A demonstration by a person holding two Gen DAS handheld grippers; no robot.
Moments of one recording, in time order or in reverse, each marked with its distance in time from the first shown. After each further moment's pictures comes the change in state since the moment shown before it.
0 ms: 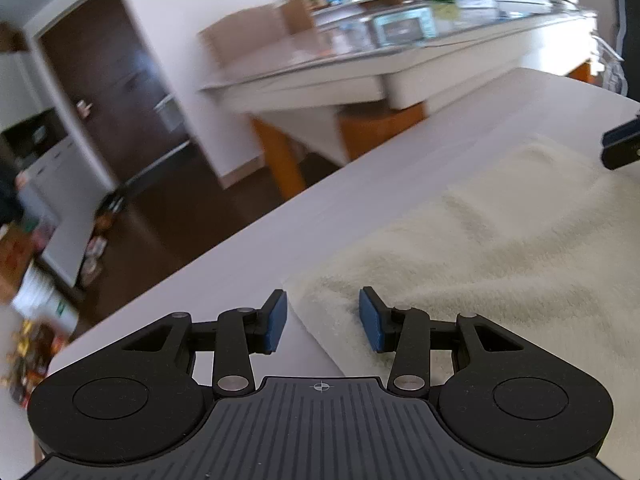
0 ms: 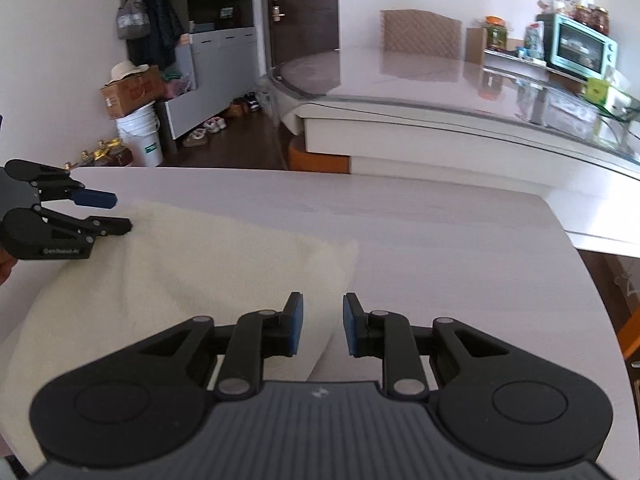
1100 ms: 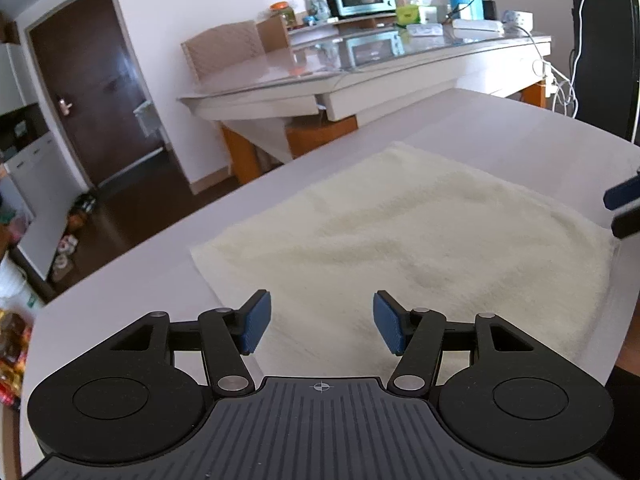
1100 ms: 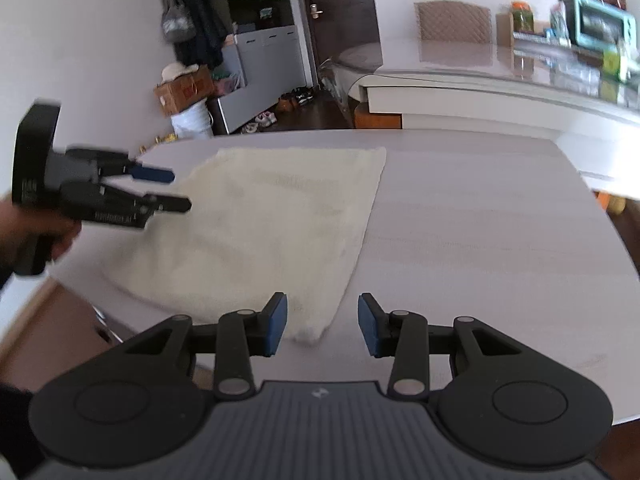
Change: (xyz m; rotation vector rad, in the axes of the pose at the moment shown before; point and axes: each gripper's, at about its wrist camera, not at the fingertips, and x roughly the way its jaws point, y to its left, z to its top) left arm -0.084 -0.044 -0.041 -0.011 -0.062 -0.128; right arm -0.111 0.019 -0.084 -0.016 0.019 0.140
